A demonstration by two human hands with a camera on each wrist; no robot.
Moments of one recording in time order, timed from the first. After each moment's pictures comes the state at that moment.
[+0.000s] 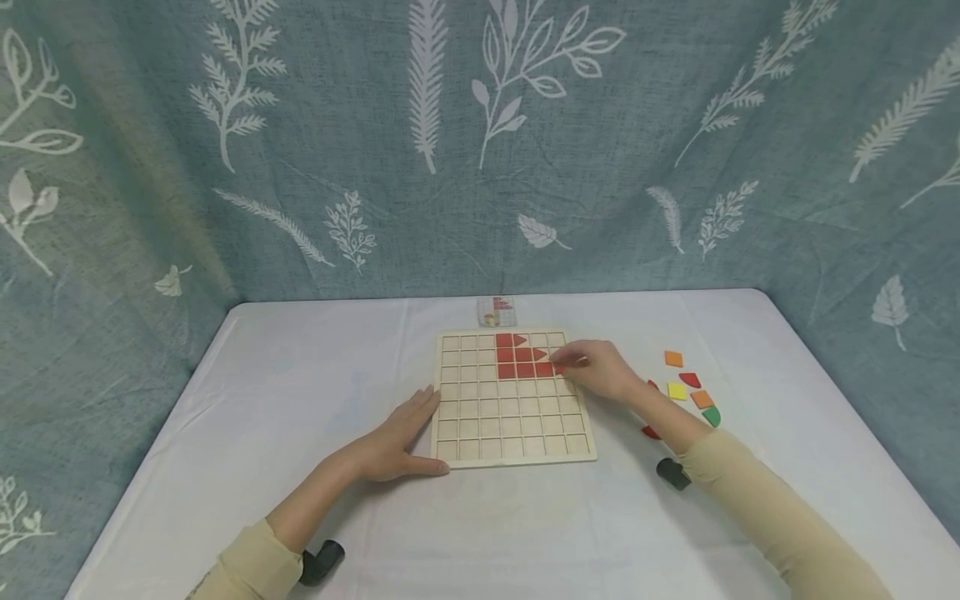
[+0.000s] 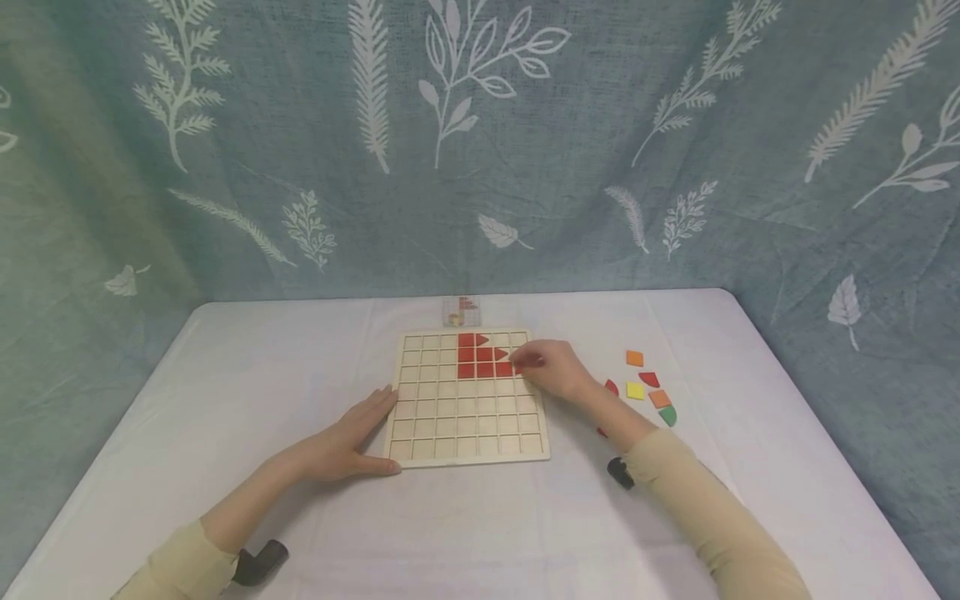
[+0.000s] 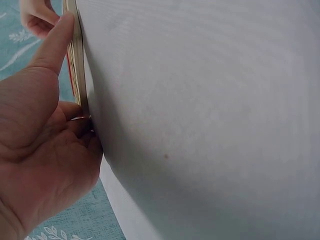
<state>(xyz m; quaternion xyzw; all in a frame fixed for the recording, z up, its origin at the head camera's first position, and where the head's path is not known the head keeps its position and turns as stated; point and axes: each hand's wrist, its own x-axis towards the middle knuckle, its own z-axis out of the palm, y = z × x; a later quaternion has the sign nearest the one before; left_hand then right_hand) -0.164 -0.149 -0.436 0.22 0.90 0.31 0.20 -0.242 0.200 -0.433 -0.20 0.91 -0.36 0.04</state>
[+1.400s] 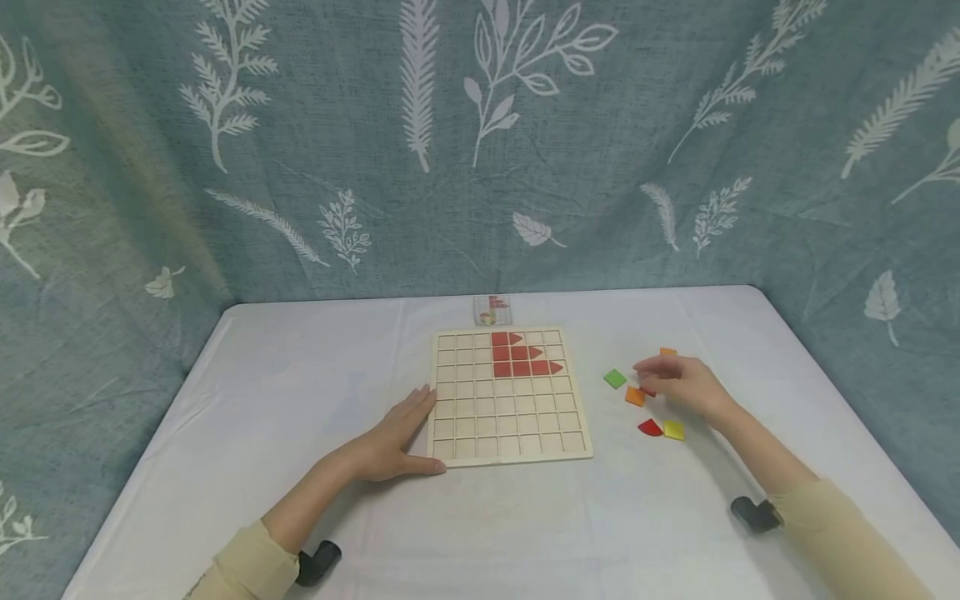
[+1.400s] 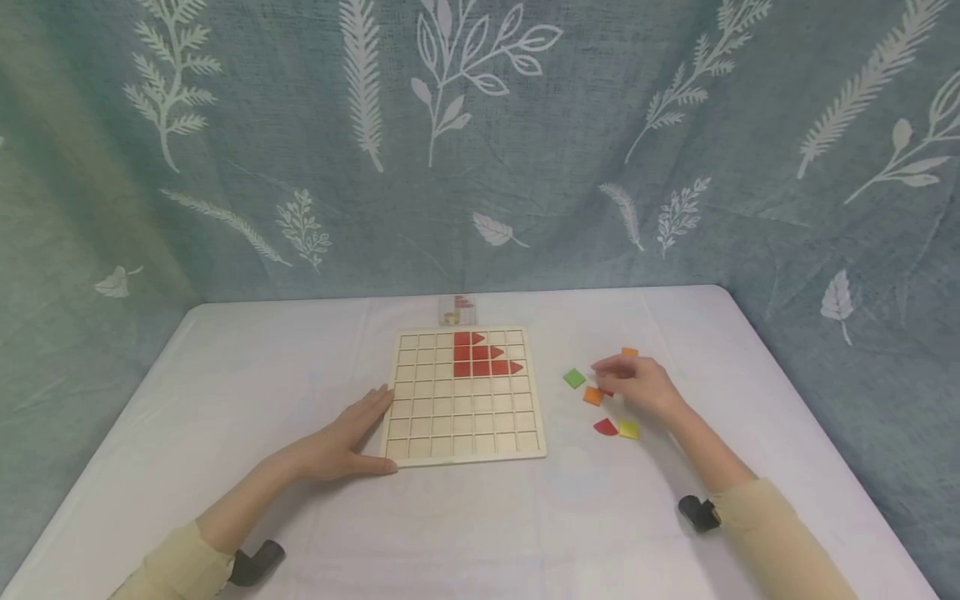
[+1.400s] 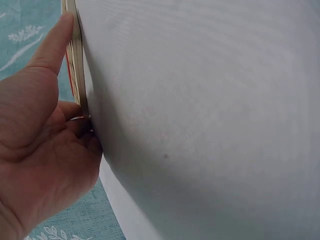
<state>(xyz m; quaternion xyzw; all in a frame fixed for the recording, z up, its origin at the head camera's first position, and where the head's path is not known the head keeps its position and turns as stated) -0.166 -0.148 -0.438 0.22 0.91 0.30 0.20 -0.195 0.304 -0.425 0.00 0.90 -0.42 0.11</state>
